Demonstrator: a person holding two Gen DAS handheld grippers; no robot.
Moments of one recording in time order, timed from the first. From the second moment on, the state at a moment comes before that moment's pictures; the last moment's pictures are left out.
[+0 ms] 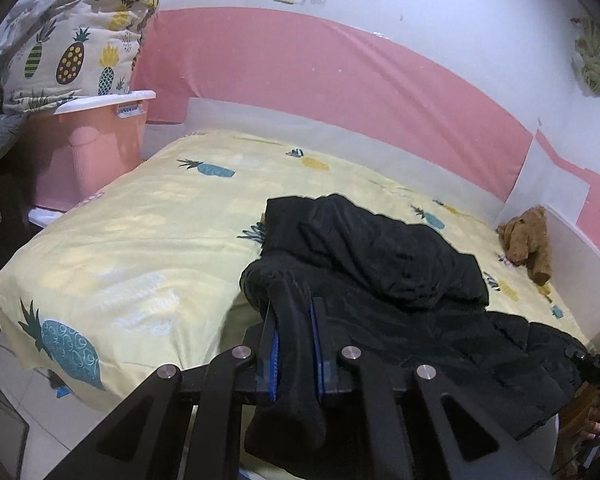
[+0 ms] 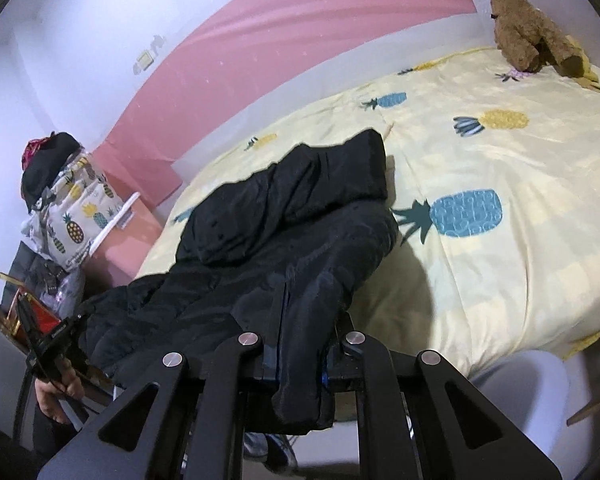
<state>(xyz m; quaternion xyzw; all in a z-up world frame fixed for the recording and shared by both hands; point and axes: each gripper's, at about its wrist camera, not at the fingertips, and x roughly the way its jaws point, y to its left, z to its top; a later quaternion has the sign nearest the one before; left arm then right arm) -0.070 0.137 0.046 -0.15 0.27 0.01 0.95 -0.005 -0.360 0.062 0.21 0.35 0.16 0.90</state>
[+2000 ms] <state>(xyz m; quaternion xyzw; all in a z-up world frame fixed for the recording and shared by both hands) 0.262 0.145 0.056 -0.19 0.26 -0.02 0.95 0.309 -0.313 0.079 0.16 0.33 0.12 0.92</state>
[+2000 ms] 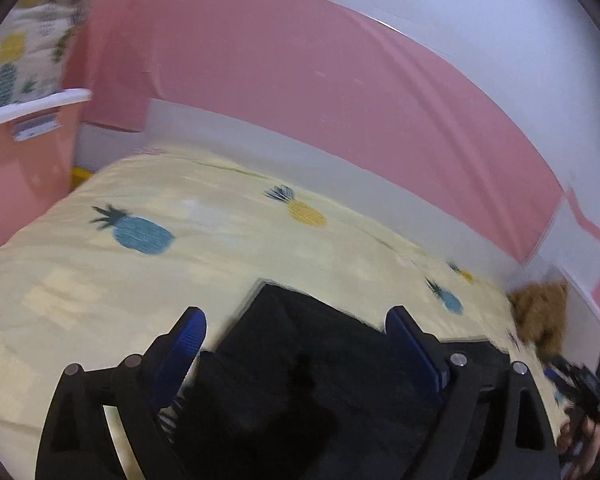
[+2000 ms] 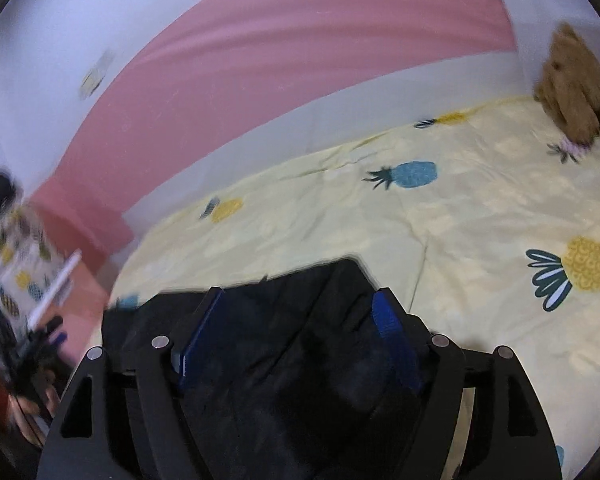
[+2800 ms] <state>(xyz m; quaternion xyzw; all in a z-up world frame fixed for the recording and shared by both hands) 0.369 0.034 -0.005 -0.03 0.39 -0.06 0.92 0.391 -0.252 0.008 0.03 0.46 0.10 0.88</state>
